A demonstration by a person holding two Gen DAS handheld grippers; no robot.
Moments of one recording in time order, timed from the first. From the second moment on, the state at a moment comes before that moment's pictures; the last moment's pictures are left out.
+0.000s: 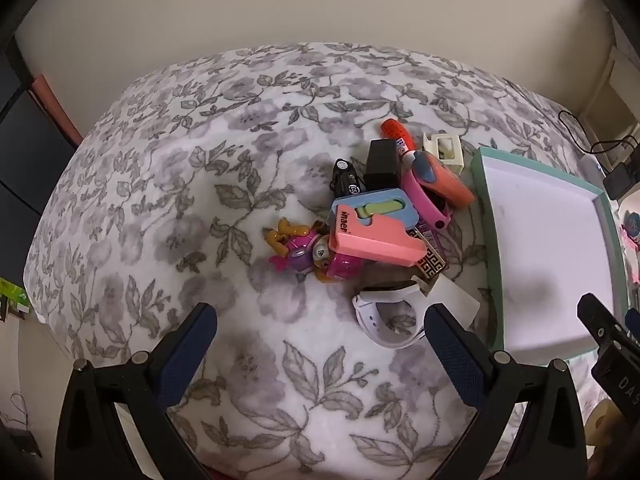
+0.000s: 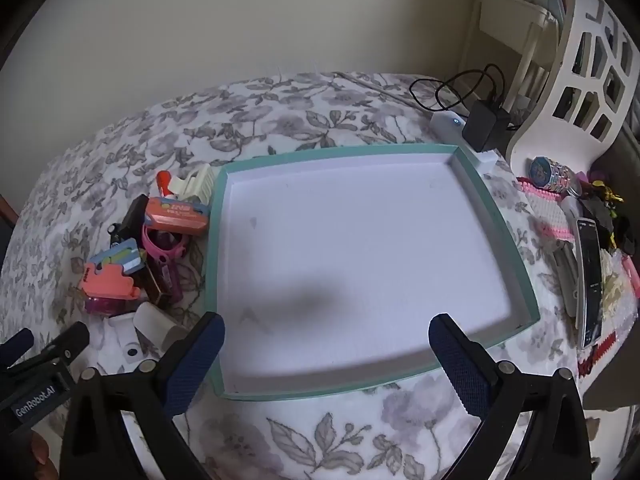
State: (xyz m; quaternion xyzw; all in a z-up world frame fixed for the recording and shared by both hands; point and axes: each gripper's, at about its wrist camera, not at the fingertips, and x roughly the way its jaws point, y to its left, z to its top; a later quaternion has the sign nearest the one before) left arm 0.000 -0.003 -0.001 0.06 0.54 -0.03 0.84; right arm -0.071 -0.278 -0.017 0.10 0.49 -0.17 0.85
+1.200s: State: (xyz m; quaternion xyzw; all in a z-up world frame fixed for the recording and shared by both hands) left arm 0.001 0.000 -0.002 0.06 0.54 -0.02 0.84; right arm -0.072 -0.270 -0.005 0.12 0.45 -0.14 0.87
